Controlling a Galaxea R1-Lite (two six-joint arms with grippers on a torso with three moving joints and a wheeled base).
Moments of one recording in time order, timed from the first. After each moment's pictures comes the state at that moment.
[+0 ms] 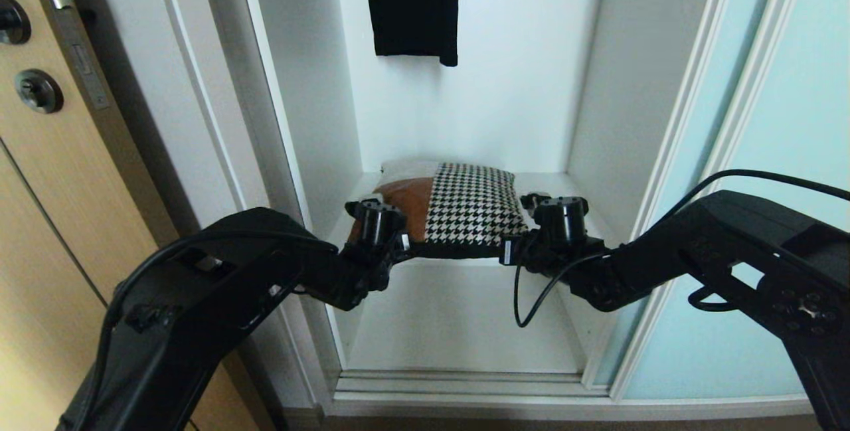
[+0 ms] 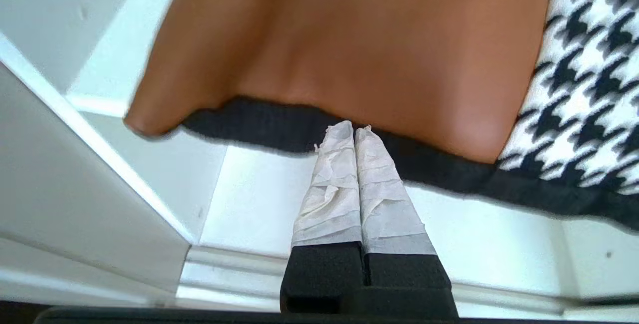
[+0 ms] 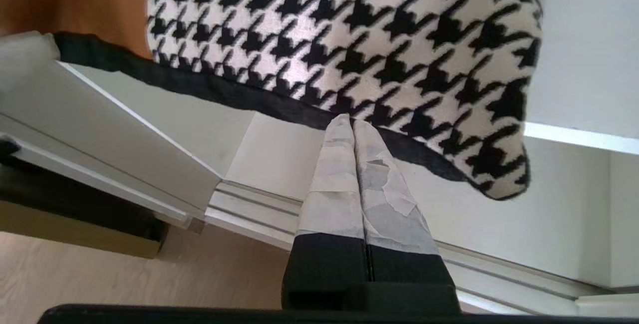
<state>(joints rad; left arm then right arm) -0.42 2.53 -1.54 -0.64 0.40 -0.30 0.39 2.39 -1.38 -0.67 -0.02 0.28</state>
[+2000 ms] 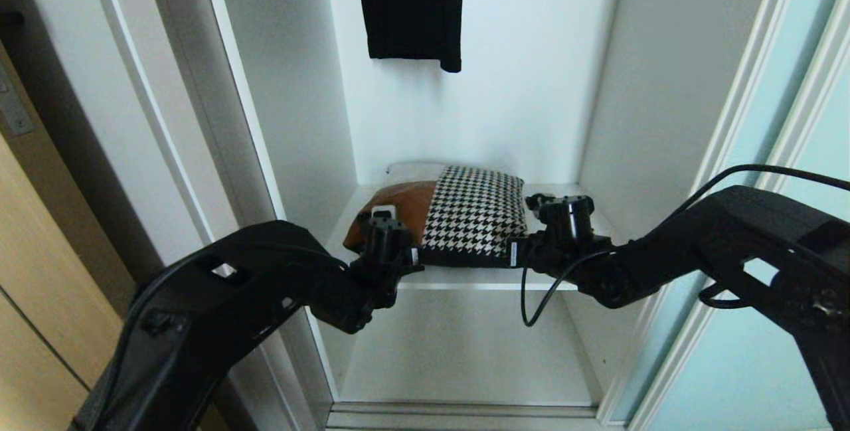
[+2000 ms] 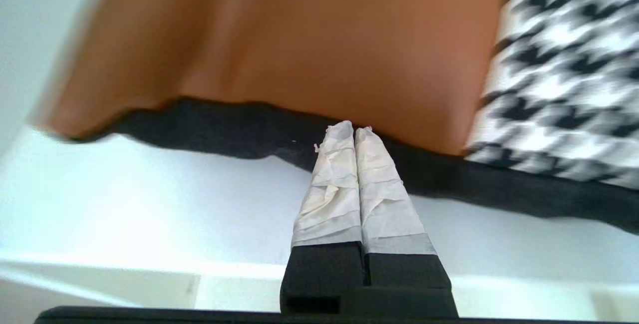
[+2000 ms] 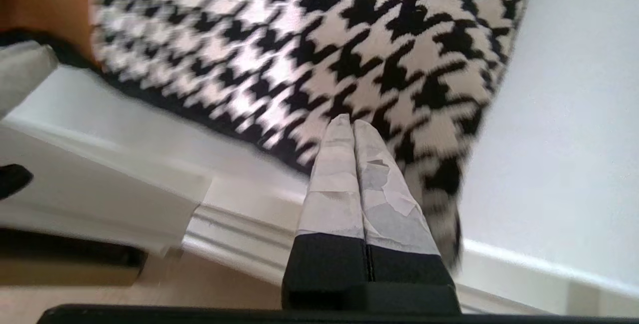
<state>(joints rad) -0.46 2.53 -1.41 -0.82 0.40 -0.20 0.38 2.35 -1.35 -0.61 -0.01 0.28</state>
